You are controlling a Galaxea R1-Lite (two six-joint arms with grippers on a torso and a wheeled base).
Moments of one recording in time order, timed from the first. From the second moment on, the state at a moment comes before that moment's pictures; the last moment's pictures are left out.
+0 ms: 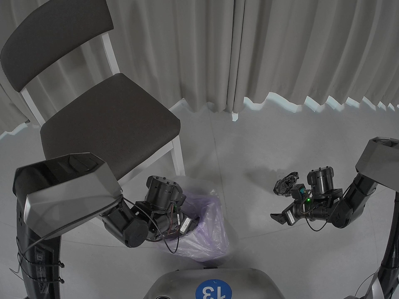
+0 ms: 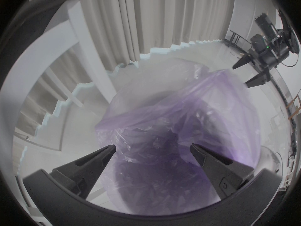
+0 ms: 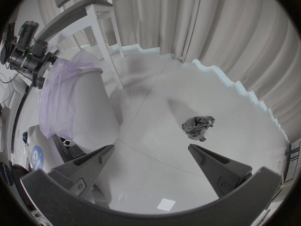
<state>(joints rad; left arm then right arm) -0.59 2.28 -0.93 -0.67 0.13 0.17 0.24 2.19 -0.67 -0.78 0.07 -0.31</state>
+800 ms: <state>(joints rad) -0.84 2.21 -0.89 -0.49 0.09 0.04 0.18 2.10 -0.58 -0.78 0.07 -0.32</state>
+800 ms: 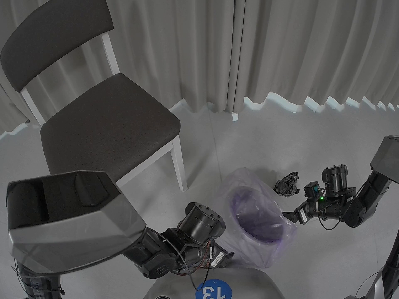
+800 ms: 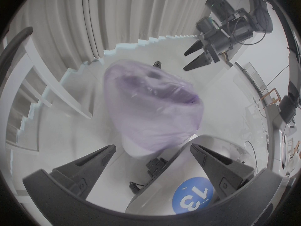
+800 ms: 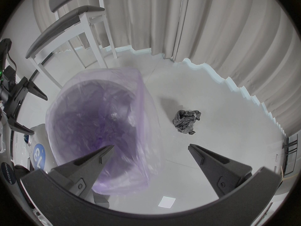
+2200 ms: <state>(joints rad) -0.74 1.91 -0.73 -0.47 0.06 -0.11 0.48 2.33 -0.86 -0.74 0.15 -0.08</state>
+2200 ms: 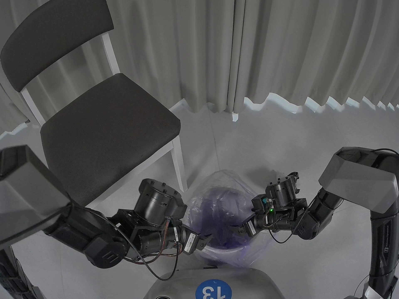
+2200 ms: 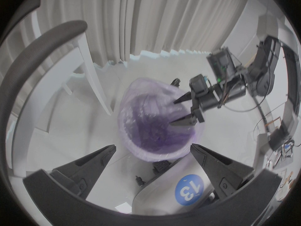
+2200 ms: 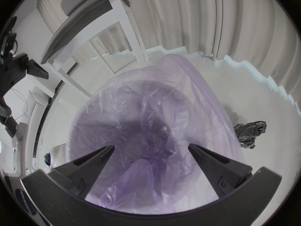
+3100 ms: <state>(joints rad) -0.73 1.87 -0.69 -0.51 0.05 -0.18 0.38 2.24 -0.88 -0.67 0.13 -0.07</state>
